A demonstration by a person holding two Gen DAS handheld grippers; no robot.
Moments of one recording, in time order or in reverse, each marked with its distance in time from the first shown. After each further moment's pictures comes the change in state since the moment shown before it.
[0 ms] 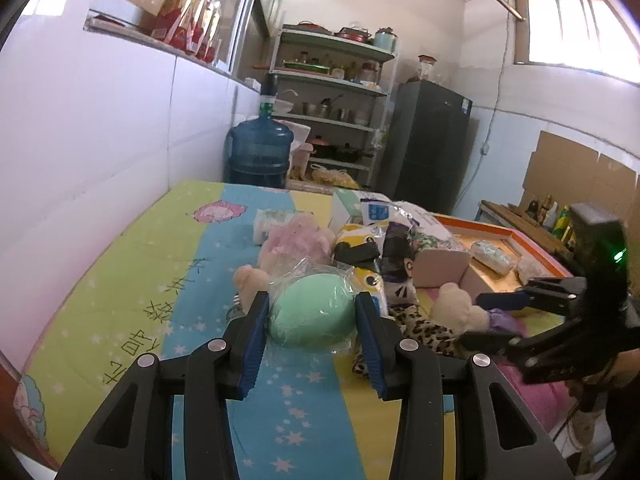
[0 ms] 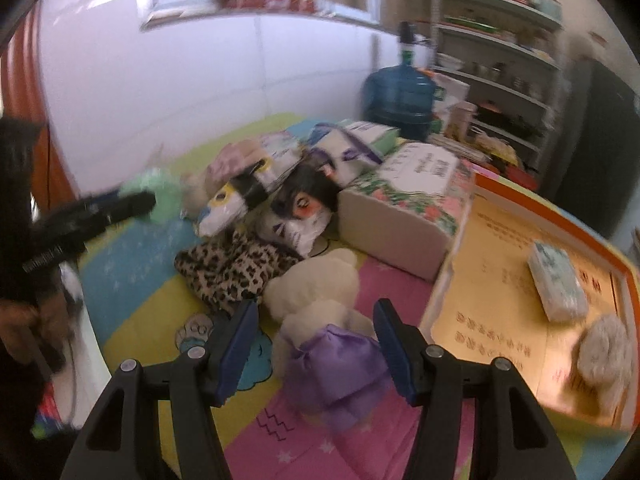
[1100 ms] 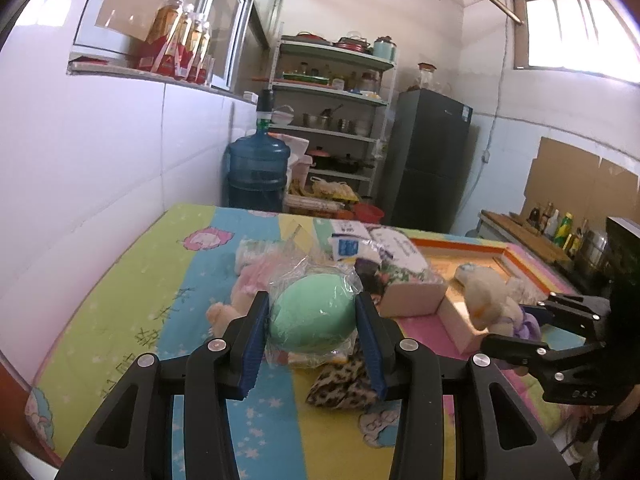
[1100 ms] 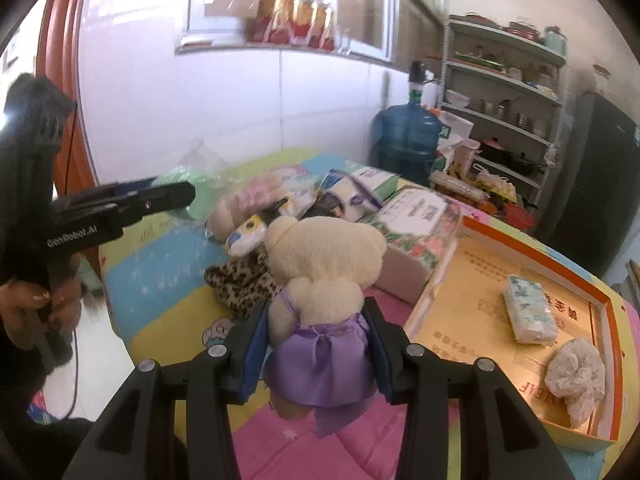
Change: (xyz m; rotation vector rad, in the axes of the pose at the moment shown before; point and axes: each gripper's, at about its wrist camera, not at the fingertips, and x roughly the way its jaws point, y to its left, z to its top) left arm -0.008 -0.033 0.036 0.004 -0.032 0.022; right arm -0.058 -0.005 -0.001 0.013 -0.169 -0.007
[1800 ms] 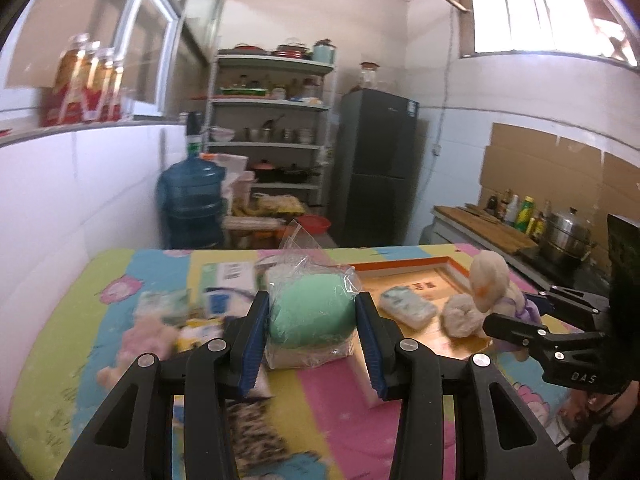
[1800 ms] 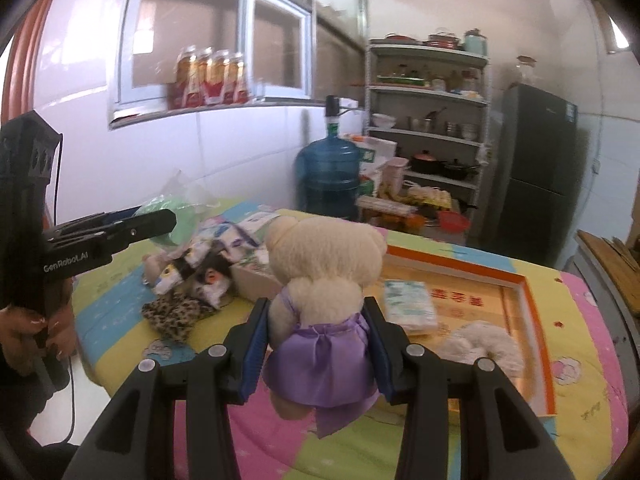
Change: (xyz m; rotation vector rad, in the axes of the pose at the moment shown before) left arm 0.032 -0.108 0.038 0.128 -0.024 -0.161; right arm -0.079 -0.080 -0.022 0.150 -0.134 -0.186
